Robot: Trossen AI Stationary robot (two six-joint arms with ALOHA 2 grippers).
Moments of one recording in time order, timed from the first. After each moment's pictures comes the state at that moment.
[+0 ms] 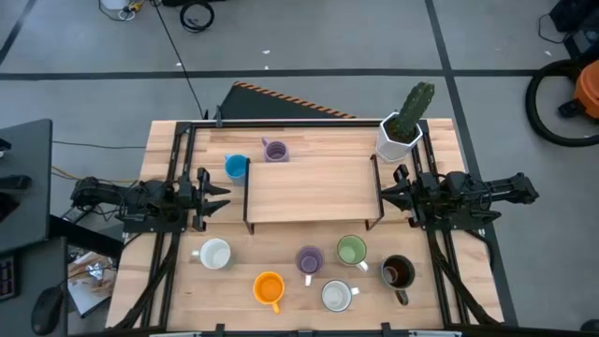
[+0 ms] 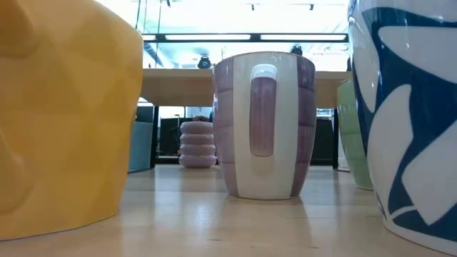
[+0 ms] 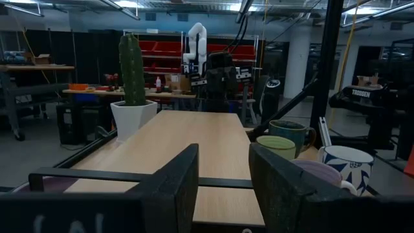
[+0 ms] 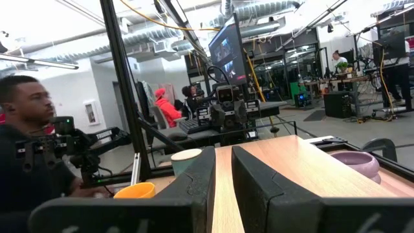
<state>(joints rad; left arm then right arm) -0.19 0.01 0.01 0.17 -0.27 -0.02 0.12 0.00 0.01 0.25 0.06 0.16</state>
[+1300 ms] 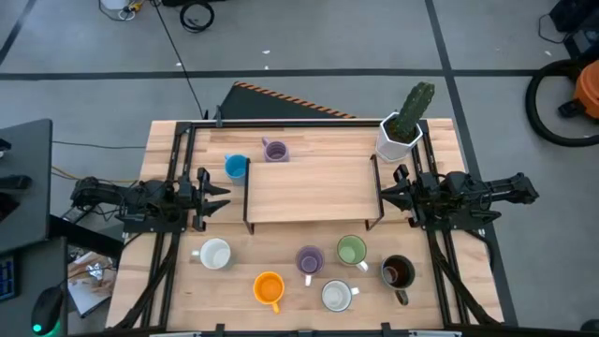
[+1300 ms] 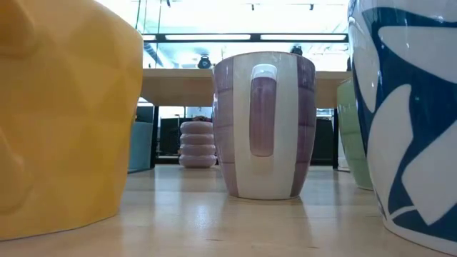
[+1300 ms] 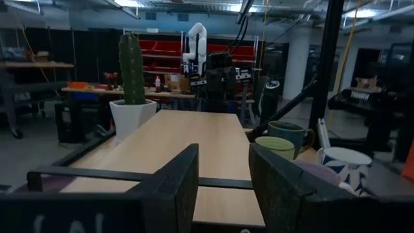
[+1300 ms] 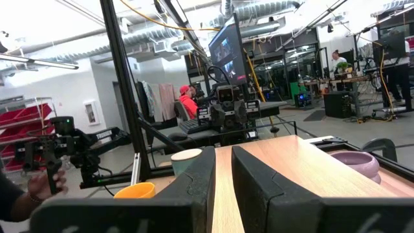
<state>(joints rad) -0.19 0.01 0.01 0.17 -0.27 -0.04 0.12 0.00 0.01 0.25 0.06 0.16</state>
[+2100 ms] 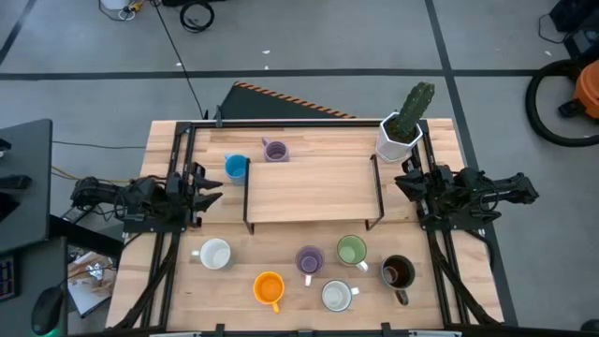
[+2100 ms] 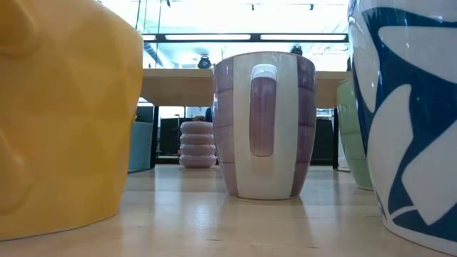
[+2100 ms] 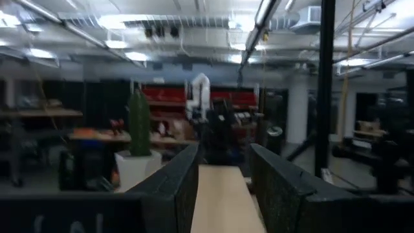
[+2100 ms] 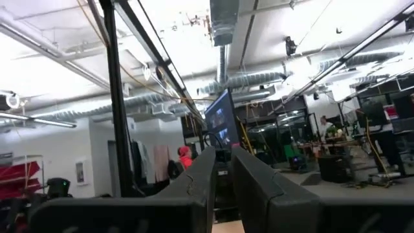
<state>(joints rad) -0.19 0.01 0.01 0.39 -0.29 0.04 0.12 0.00 0.01 0.53 0.11 0.11</state>
